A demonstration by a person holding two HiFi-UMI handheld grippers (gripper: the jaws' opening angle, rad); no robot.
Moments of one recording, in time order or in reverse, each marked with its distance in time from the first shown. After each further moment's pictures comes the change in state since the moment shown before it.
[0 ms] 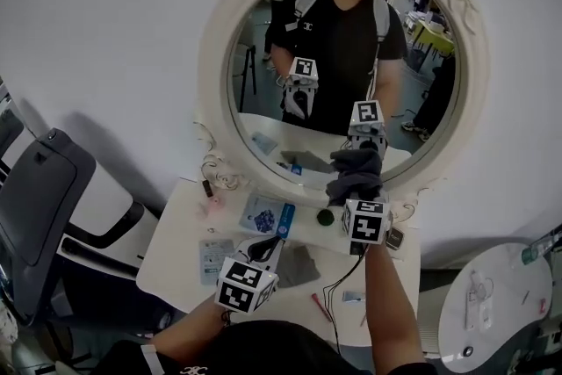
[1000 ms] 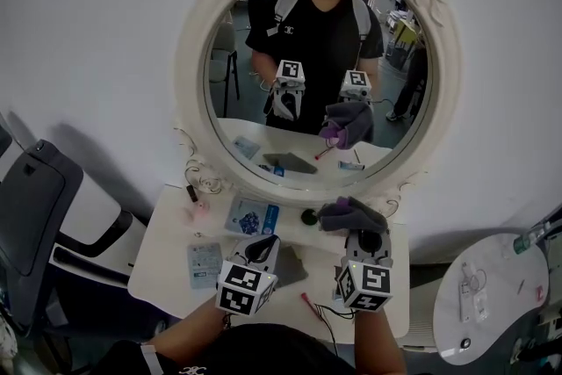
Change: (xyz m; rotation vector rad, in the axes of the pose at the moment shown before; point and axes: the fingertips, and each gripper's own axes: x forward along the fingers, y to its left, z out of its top) left arm 0.012 -0.026 0.016 0.033 -0.049 -0.001; right arm -0.149 -0.001 0.007 0.156 -0.349 0.015
